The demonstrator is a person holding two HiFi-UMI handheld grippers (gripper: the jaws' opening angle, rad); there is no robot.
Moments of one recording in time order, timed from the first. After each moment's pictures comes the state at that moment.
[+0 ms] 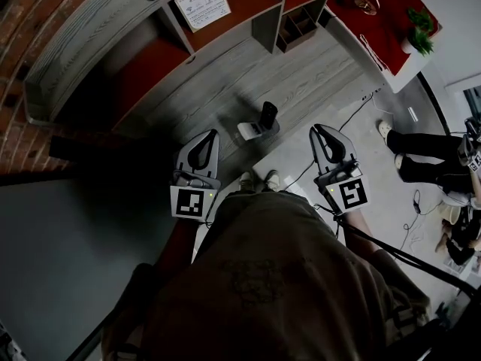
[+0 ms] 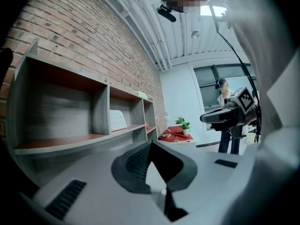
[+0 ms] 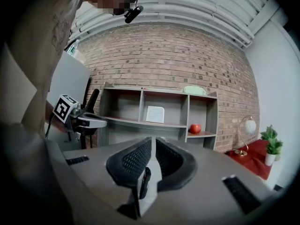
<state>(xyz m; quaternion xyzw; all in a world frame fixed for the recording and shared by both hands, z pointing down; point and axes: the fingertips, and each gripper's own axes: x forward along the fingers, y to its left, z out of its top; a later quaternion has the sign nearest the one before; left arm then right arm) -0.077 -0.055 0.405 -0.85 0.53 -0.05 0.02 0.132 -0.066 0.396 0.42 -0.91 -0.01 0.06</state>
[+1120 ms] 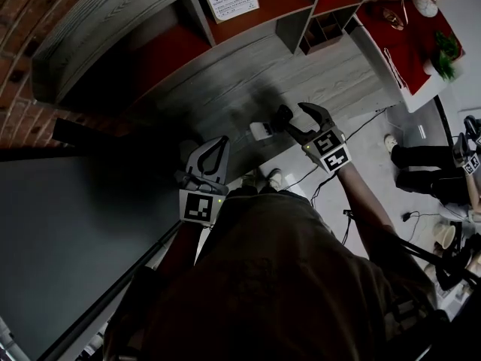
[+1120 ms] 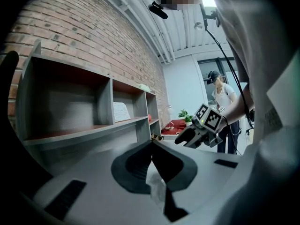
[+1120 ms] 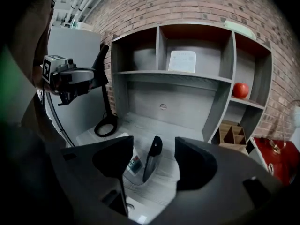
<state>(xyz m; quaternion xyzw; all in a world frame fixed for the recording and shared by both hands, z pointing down) -0.080 -0.045 0.426 -0.83 0.55 -0.09 0.01 0.060 -0.140 0.553 0.23 -0.93 0.06 0.29</state>
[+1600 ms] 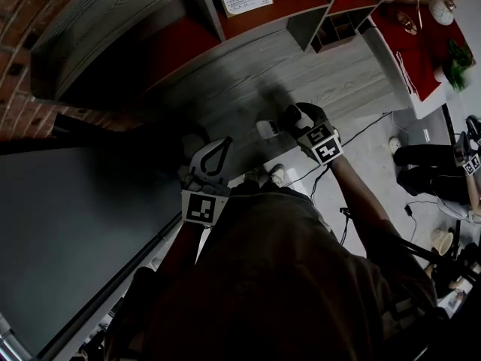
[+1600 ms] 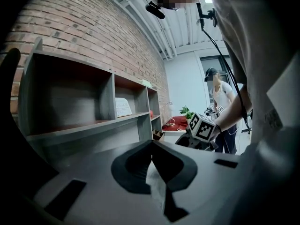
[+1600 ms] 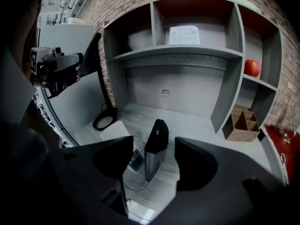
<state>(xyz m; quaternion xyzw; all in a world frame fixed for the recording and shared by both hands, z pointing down) -0.086 -0.047 0.436 -0.83 0.54 -0.12 0.02 0.038 -0.149 0.614 0.21 -0.91 0.11 0.34</state>
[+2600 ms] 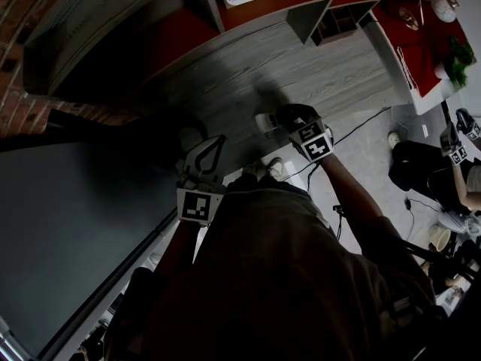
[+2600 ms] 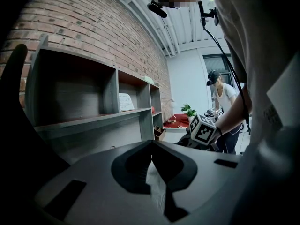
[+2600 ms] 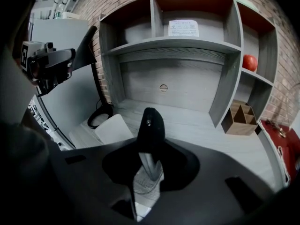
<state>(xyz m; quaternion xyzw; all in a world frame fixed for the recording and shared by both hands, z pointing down) -0.097 -0.035 0.451 -0.82 0.56 -0.12 -0.01 0.032 -0.141 0.637 0.24 -0.89 0.12 0.36</state>
